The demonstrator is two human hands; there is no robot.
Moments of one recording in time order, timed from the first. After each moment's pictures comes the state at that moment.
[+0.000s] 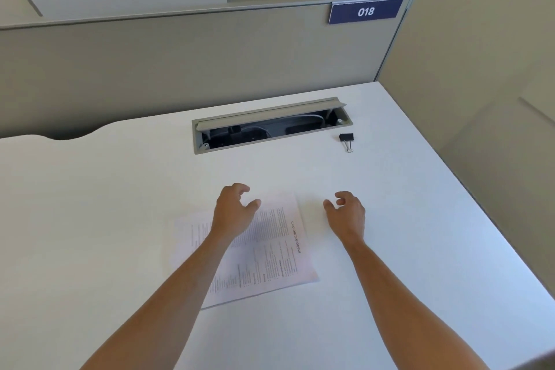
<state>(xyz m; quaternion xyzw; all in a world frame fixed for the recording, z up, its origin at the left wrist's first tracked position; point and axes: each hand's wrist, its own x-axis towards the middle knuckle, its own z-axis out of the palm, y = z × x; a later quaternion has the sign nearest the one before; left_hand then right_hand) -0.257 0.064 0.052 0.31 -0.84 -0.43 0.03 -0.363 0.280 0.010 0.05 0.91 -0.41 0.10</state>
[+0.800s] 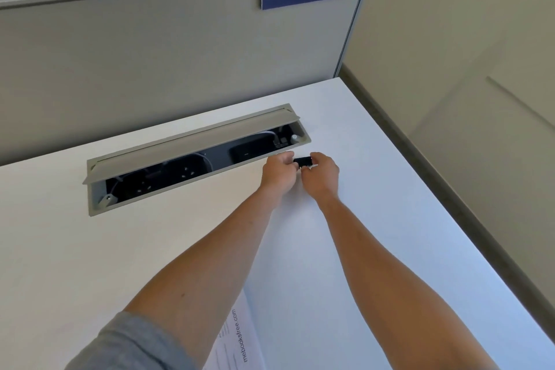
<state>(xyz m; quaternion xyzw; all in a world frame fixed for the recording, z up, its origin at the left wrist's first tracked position) -0.564 0.166 0.001 0.29 -0.71 -0.64 -0.07 -0.584 0.263 0.001 0.07 0.90 -0.42 0.09</state>
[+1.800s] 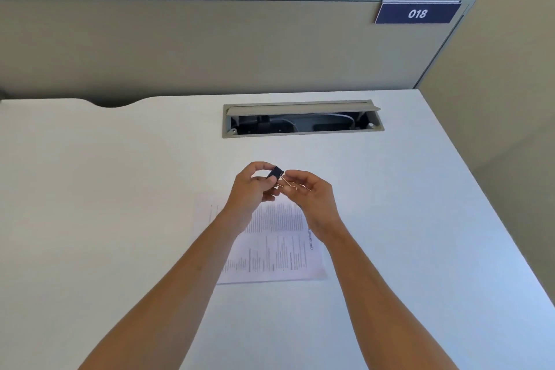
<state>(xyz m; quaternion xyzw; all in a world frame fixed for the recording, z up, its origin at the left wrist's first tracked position) -0.245 0.068 0.091 0.33 -0.61 -0.72 0.09 -0.319 0.201 0.074 -0.10 0.61 -0.72 0.31</state>
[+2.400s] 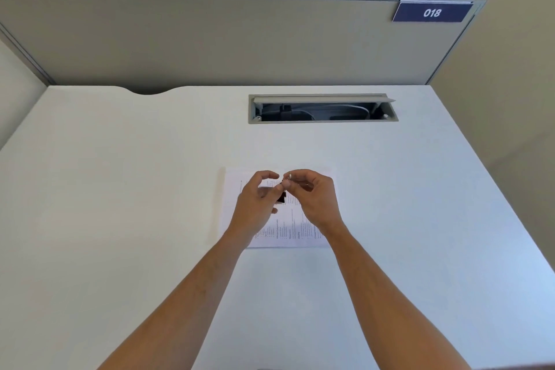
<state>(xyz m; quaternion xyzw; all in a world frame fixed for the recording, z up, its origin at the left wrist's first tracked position) -0.138 0.088 0.098 0.33 -0.67 -0.65 0.12 -0.236 0.192 0.085 -0.20 0.70 -0.64 0.24</state>
